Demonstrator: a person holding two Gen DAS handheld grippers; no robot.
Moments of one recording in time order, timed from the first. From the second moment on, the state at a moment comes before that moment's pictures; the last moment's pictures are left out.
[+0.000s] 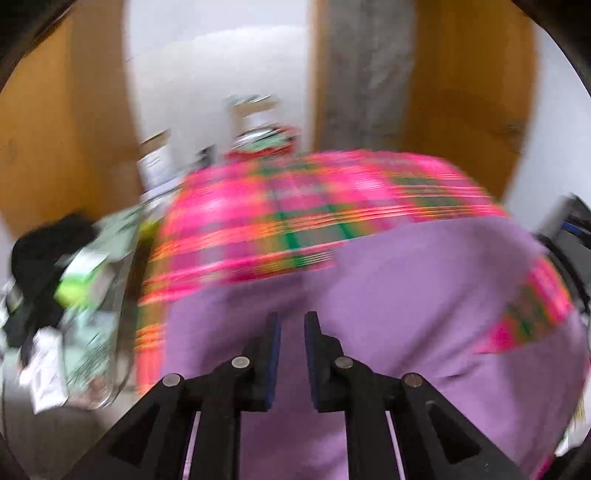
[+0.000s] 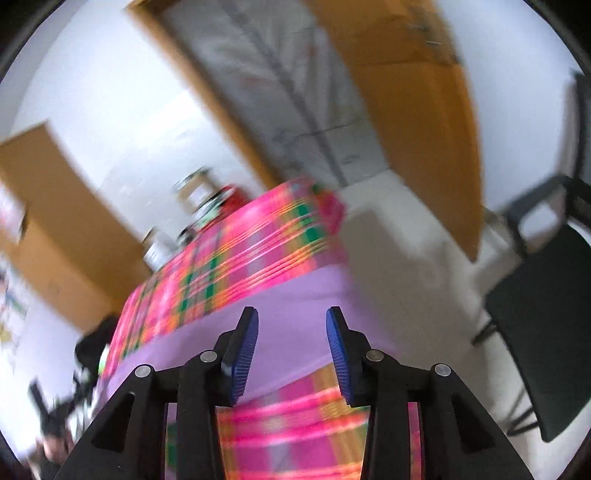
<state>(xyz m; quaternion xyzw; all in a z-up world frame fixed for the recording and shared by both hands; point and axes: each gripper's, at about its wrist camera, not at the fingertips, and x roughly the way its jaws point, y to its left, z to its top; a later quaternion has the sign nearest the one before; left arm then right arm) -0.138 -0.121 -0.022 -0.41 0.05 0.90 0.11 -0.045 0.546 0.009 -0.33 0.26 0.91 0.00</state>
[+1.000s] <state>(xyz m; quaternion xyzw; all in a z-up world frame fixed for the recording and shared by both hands) -0.227 -0.175 -0.083 -0.48 0.02 0.88 0.07 -0.029 0.389 -0.045 -0.41 0.27 0.86 -0.10</state>
